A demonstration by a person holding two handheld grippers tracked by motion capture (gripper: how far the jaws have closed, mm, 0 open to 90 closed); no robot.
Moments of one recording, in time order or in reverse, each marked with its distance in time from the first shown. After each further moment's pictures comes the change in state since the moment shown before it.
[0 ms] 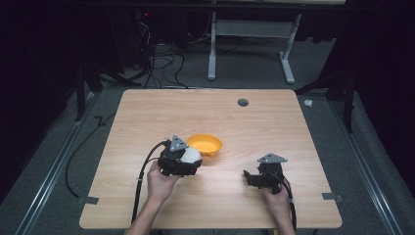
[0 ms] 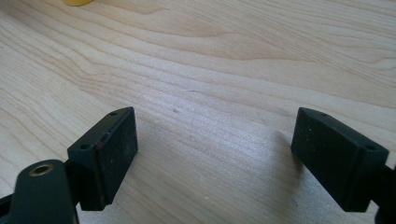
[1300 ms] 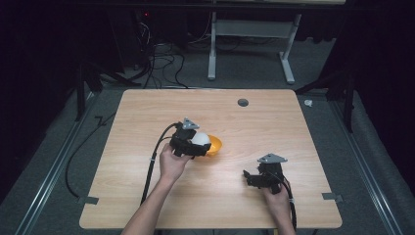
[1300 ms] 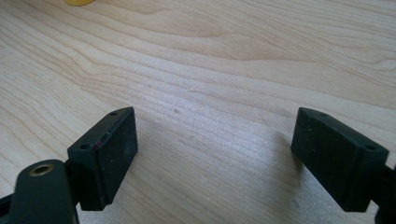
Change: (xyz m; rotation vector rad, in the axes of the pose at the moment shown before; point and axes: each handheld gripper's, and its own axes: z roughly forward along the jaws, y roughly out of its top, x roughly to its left) left arm 0.018 0.045 0.044 0.026 -0.020 -0.027; right arm 0.000 0.000 0.000 0.002 0.003 -0.004
